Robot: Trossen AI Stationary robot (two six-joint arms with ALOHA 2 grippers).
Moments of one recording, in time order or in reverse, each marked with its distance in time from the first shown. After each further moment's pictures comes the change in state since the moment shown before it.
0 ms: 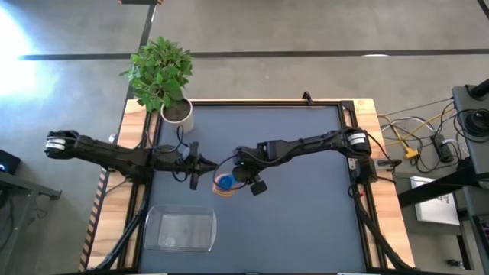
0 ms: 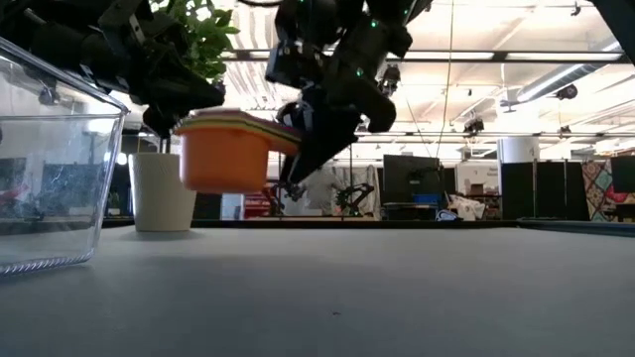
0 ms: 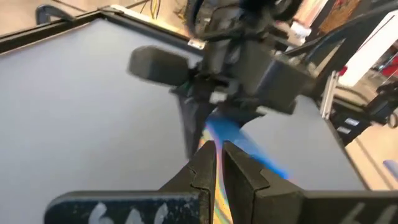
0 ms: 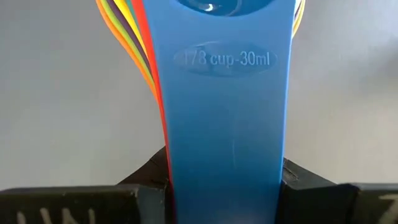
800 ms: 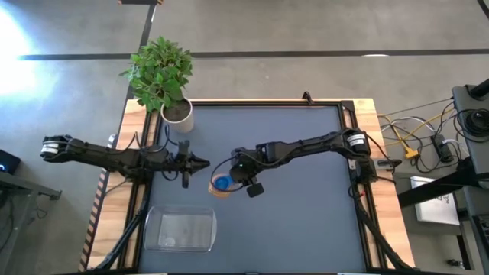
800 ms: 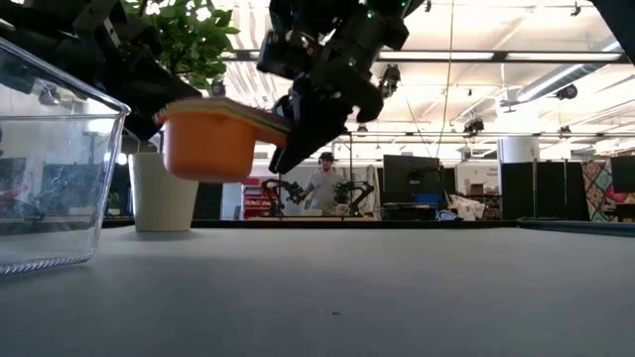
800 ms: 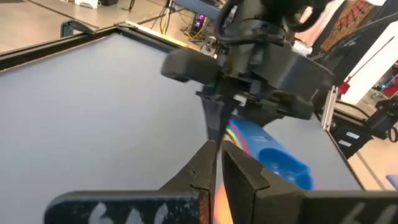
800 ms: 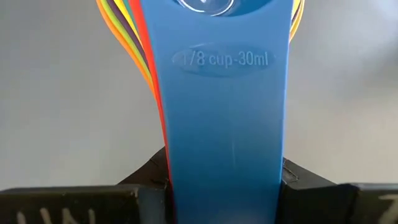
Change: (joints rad) left arm -0.002 -0.231 -0.104 -0.068 -0.050 -0.012; right arm 0.019 0.006 0.039 0.011 0.008 0.070
